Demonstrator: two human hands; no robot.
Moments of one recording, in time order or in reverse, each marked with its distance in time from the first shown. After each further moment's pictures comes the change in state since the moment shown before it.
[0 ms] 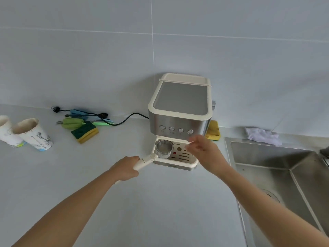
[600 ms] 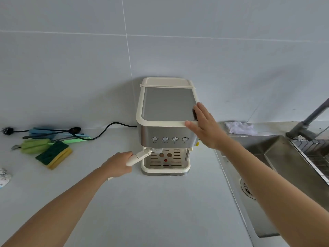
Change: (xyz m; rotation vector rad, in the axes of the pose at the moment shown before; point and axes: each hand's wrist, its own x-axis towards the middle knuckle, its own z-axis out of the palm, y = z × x) left_hand 0.070 -0.009 -0.041 0.011 0.012 0.232; right_hand 0.059 -0.015 -0.032 -0.548 0.216 -0.213
